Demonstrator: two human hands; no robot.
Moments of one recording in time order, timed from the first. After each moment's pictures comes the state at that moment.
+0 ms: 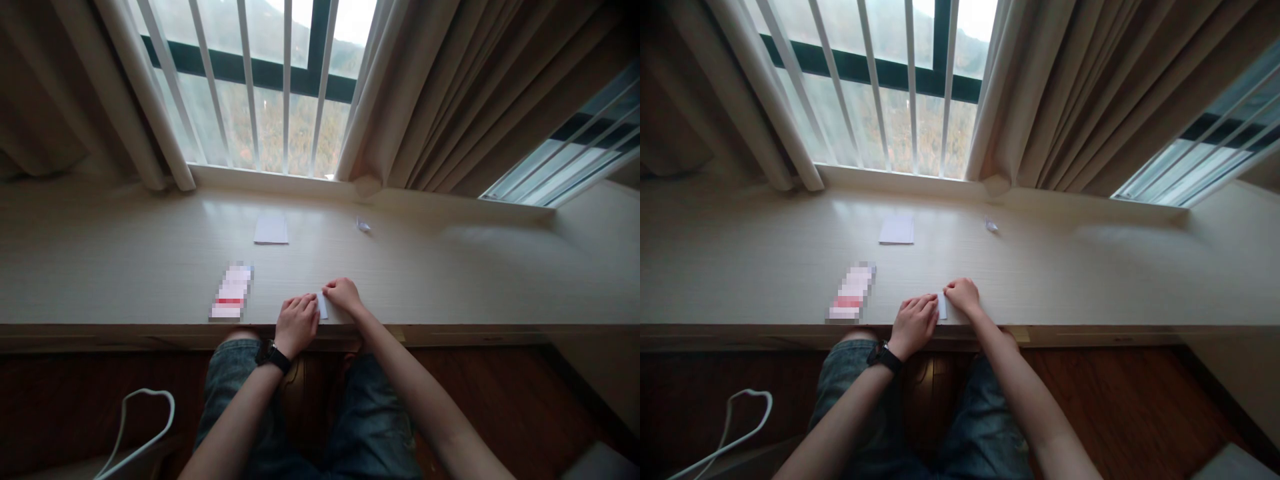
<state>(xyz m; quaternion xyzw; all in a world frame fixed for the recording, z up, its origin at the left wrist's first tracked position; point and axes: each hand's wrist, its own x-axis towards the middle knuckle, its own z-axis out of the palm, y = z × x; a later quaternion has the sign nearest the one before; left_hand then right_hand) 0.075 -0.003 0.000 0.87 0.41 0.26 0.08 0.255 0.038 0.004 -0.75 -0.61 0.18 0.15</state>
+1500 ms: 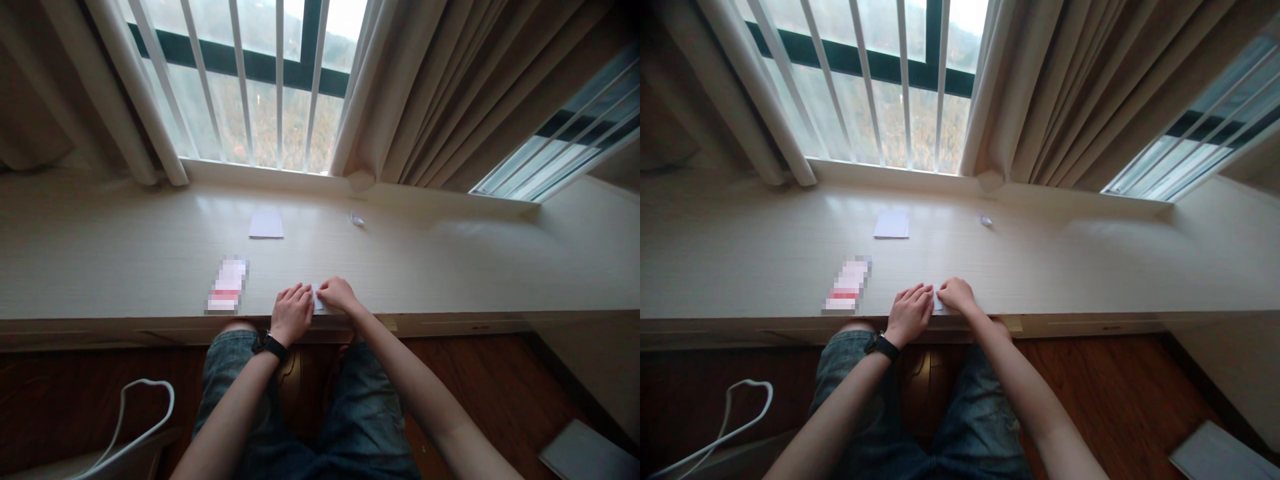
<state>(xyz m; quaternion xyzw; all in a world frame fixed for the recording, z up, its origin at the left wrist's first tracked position) 0.075 -0.005 -0.002 0.87 0.41 0.27 0.07 0.244 0.016 0.028 -0.74 -0.64 0.20 0.05</state>
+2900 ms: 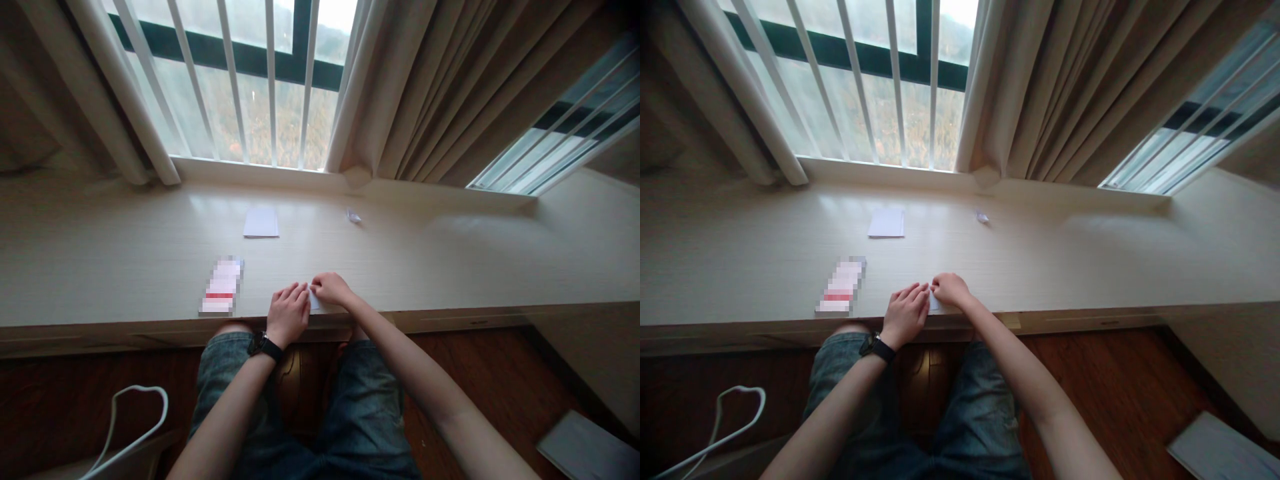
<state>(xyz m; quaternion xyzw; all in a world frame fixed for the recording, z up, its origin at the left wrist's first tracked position) 0.078 -0.005 -0.003 0.87 0.41 0.26 0.06 0.246 0.024 0.036 -0.68 -0.72 0.16 0.01</state>
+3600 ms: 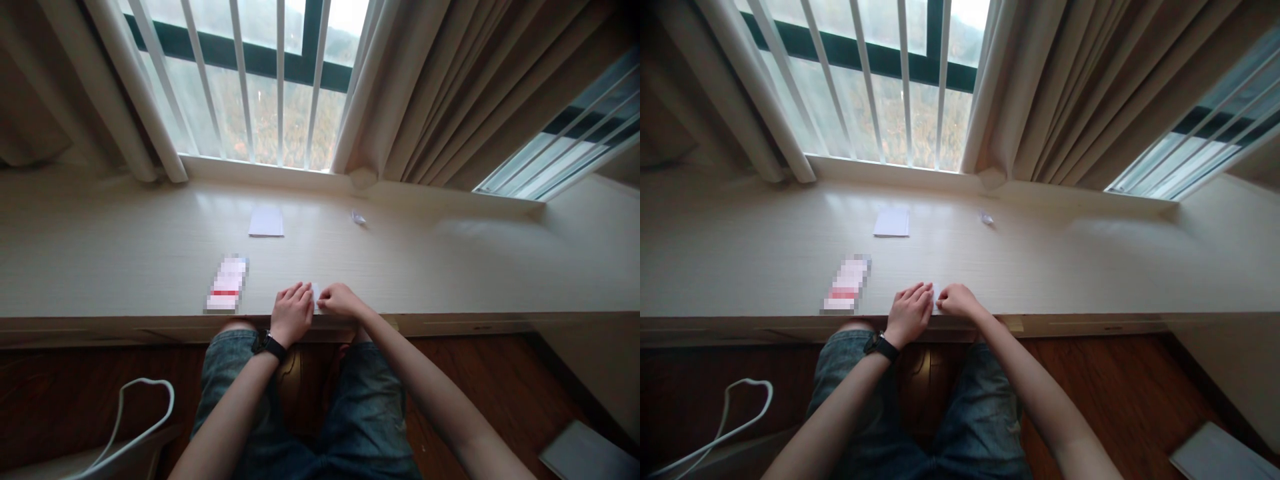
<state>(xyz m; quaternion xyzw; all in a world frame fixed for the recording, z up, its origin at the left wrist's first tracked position) 0.076 -0.005 -0.004 0.87 0.41 0.27 0.08 0.252 0.000 0.022 -0.65 -0.72 0.26 0.05</state>
